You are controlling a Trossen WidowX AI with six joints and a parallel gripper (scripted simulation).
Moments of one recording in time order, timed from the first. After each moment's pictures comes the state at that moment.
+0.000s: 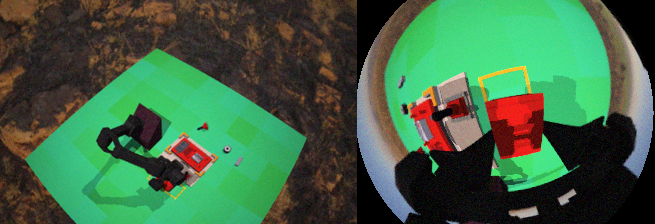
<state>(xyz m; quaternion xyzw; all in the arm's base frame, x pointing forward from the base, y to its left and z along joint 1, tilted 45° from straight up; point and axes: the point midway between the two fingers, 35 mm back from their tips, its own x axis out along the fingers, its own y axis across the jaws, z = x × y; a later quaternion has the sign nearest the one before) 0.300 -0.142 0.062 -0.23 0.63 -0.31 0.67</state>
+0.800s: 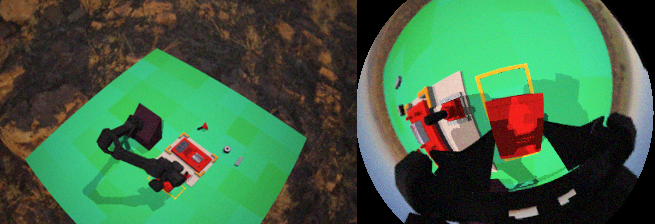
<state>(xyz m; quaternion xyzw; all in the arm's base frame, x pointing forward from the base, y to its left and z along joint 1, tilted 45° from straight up) 0.301 -0.150 0.054 -0.23 0.63 -0.31 0.67</state>
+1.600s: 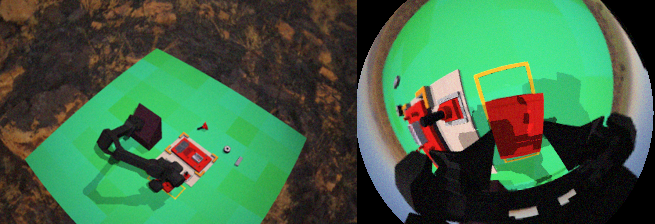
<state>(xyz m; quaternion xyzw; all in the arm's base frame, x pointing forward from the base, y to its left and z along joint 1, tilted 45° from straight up) 0.300 -0.154 0.051 -0.23 0.63 -0.31 0.67</state>
